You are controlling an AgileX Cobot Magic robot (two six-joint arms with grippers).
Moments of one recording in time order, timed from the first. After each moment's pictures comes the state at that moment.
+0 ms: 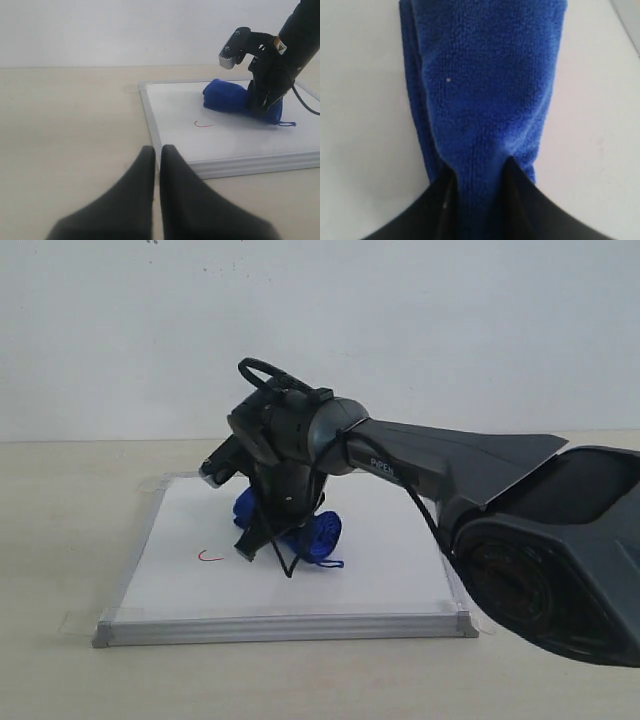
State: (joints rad) left arm 0.00 0.00 0.00 -0.08 0.30 0.04; right arm 0.71 2.54 -2.24 -0.34 1.05 -0.08
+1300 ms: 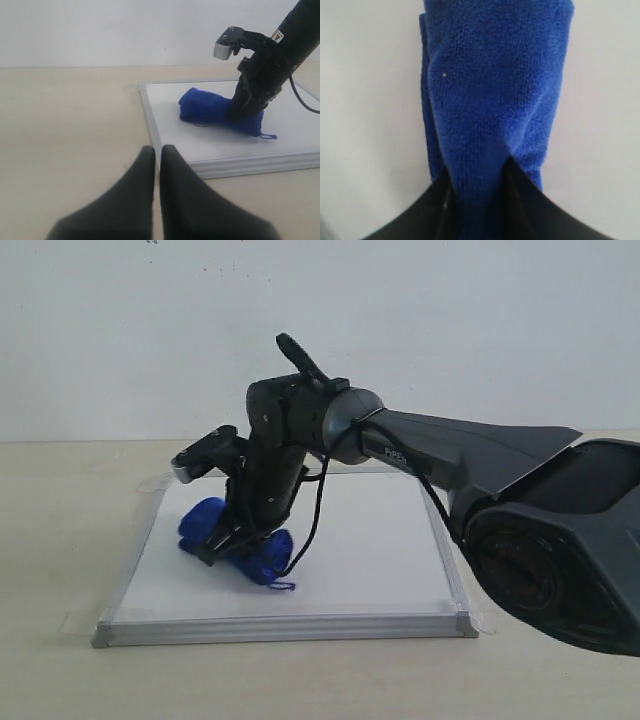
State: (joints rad) left arm 0.00 0.00 0.00 -0.08 0.30 0.04; right arm 0.70 2.54 -2.24 0.17 1.00 -0.40
